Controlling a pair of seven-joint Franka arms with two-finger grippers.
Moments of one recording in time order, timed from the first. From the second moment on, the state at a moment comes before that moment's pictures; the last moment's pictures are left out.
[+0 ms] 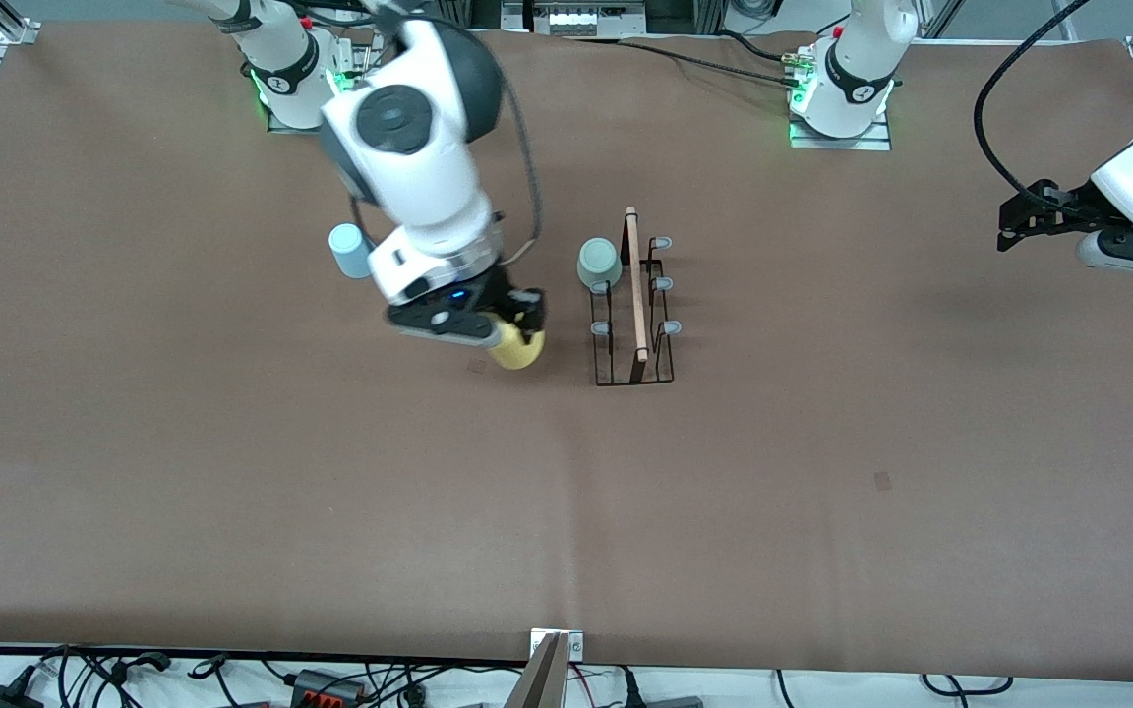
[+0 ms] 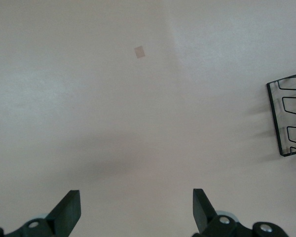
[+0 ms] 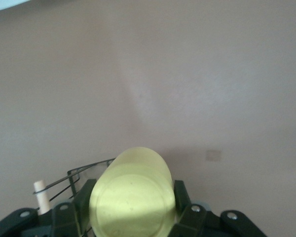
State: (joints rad) left arm 0.04 -0.03 -0.04 -1.69 0.03 1.62 0.19; right arm 0.56 0.45 0.15 -1.51 -0.09 2.19 0.97
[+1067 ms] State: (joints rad) left arm 0.04 -0.03 -0.04 -1.69 0.03 1.62 0.19; right arm 0.73 0.64 0.12 -1.45 -0.18 2.39 1.14
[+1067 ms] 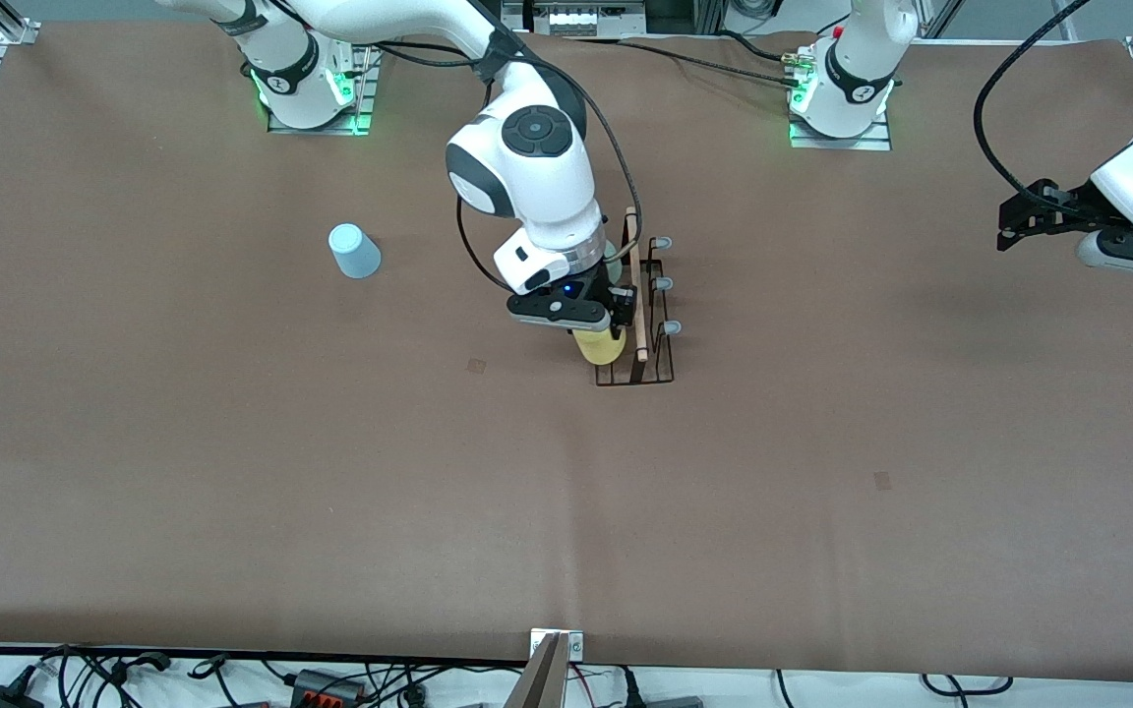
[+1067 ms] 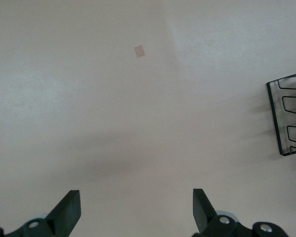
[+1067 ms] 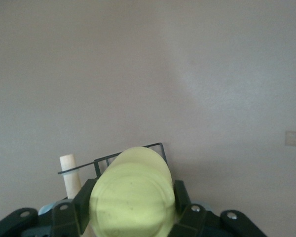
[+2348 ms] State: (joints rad) left arm 0.04 -0.03 -0.04 -1.69 0.03 1.62 0.19; right arm 0.37 0.33 0.11 -1.55 -0.19 2.00 0.69
